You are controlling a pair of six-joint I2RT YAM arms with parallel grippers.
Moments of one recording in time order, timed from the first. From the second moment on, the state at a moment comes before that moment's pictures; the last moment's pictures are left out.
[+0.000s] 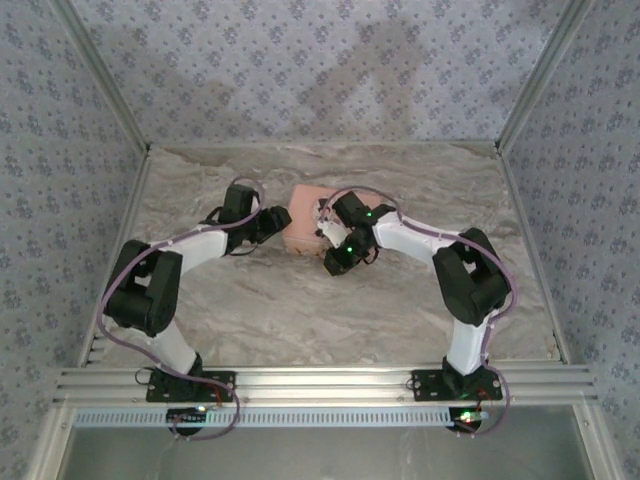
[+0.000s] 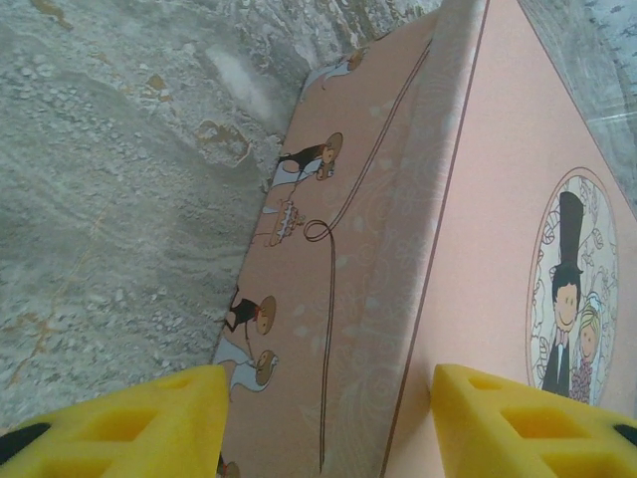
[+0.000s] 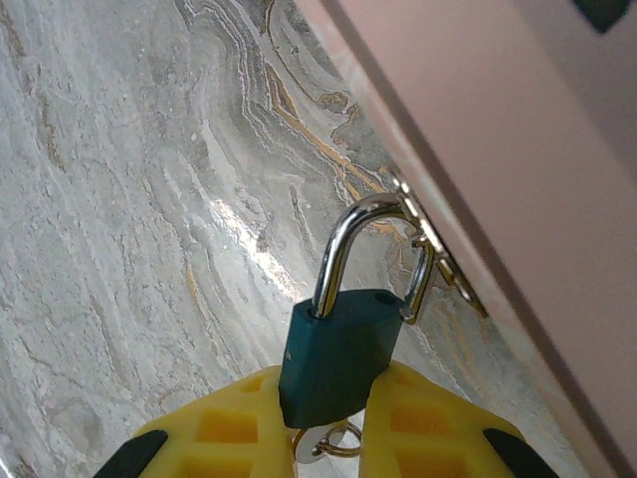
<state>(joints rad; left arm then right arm) -0.36 1.69 0.95 0.00 0.33 -0.82 0.63 1.84 1.27 -0.70 -0.38 -0.09</state>
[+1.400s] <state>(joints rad) -0.33 1.74 0.93 0.15 0.37 -0.84 0.82 1.89 1.30 -0.54 -0.01 -0.31</state>
